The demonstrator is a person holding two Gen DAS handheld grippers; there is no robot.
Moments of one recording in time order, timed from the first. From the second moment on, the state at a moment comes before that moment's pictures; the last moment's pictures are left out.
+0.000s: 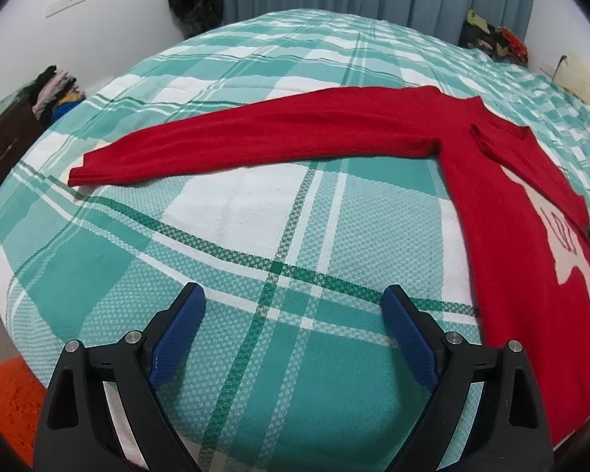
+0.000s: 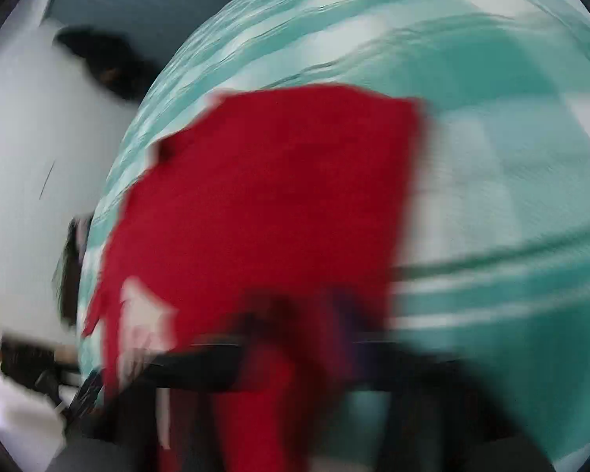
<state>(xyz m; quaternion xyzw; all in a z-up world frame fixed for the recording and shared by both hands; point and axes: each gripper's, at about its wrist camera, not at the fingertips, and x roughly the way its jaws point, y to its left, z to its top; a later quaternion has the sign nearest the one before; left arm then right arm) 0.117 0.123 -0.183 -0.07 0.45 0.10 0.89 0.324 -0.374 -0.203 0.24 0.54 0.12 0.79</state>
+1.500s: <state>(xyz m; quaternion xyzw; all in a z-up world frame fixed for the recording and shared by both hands) 0.105 0.119 -0.191 -0.05 0.46 0.08 0.88 0.114 -0.326 -0.186 0.13 0.56 0.12 0.81</state>
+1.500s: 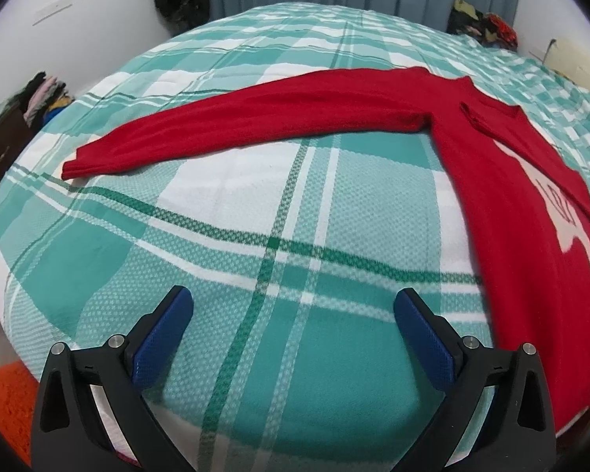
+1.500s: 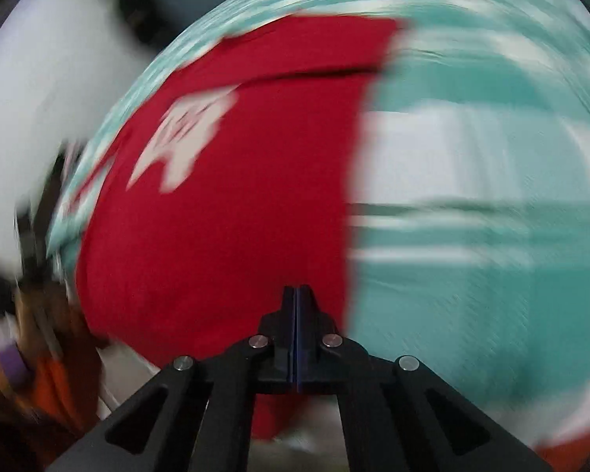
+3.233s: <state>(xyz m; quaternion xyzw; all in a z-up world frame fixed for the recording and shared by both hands) 0.275 -0.025 0.052 0.00 0.31 -0.15 0.94 0.083 -0.305 -0.200 0.22 0.49 0.16 0.83</state>
